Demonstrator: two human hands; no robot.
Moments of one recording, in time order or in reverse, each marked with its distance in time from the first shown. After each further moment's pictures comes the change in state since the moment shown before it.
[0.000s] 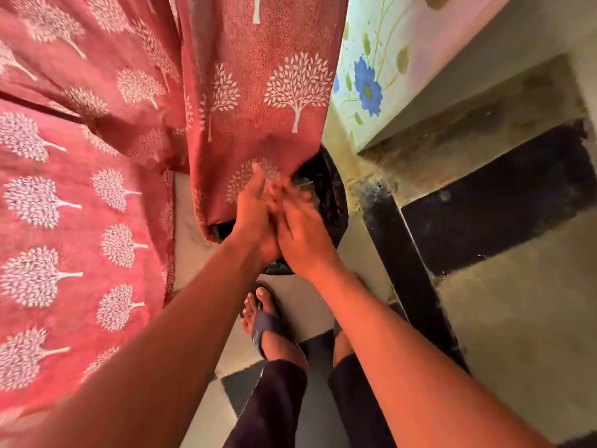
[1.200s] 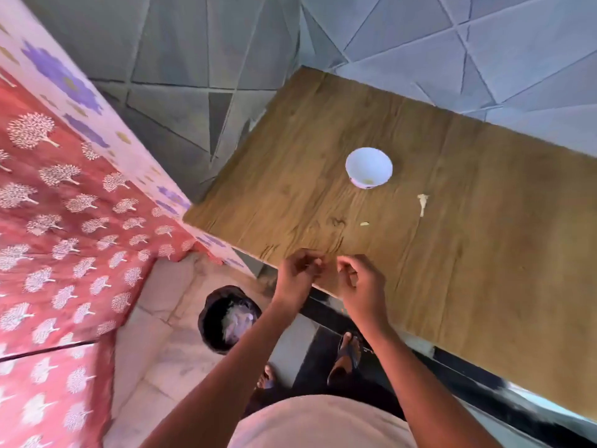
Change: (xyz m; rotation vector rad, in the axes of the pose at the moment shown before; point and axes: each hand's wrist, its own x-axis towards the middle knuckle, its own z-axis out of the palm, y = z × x) left_hand -0.588 -0.059 0.350 1.175 -0.608 0.462; right_hand -0.475 -0.296 -0.448 0.069 1.116 0.097
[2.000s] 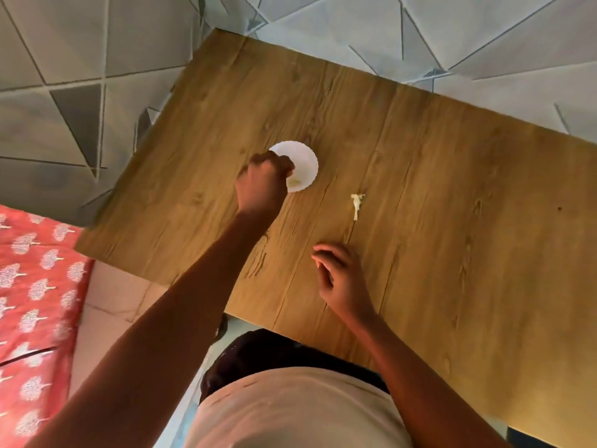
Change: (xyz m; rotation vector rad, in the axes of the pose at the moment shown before) left_hand 0.180 0.108 0.121 1.057 0.245 0.499; right_hand 0.067 0.128 -0.067 -0.225 -0.081 -0.209
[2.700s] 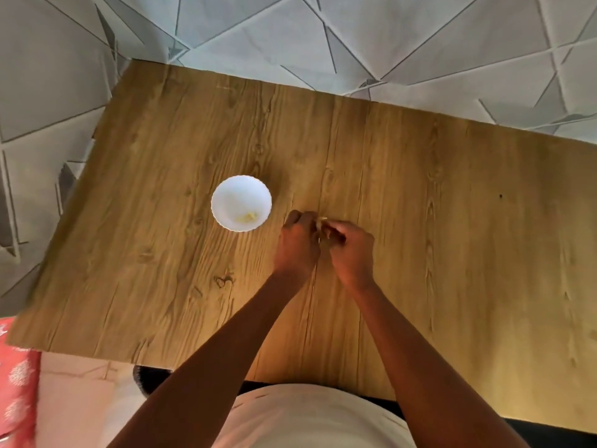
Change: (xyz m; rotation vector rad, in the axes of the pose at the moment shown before) left_hand -0.035 0.077 0.086 -0.402 -0.303 0.077; right_hand 0.090 0.035 -0.055 0.135 0.195 0.589
